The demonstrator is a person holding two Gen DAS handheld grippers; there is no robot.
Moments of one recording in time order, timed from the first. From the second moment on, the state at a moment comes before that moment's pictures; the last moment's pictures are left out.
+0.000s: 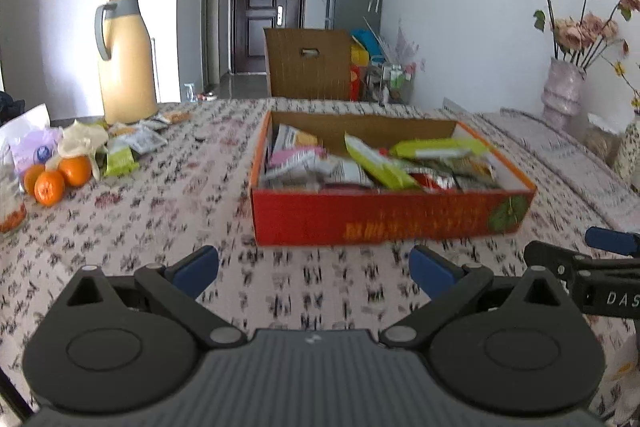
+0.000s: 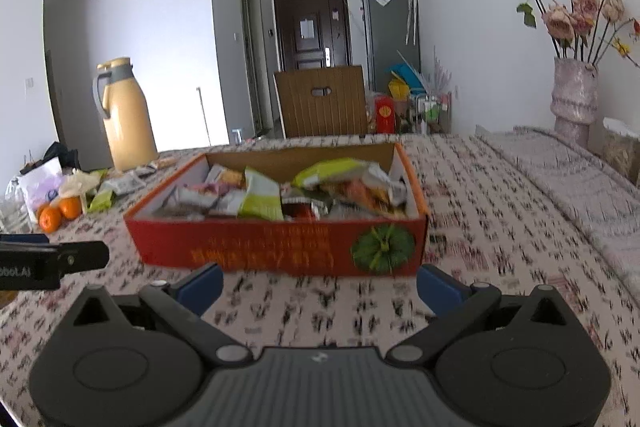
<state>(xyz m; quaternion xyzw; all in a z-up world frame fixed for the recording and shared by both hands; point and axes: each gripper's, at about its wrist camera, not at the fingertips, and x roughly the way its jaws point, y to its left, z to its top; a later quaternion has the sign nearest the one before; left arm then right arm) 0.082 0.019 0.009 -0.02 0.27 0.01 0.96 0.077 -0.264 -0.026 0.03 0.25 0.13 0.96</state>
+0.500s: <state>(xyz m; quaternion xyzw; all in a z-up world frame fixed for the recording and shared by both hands) 0.065 0.024 -0.012 -0.03 0.31 0.01 0.95 0.057 -0.266 -0.045 0.03 0.28 0.13 0.95</state>
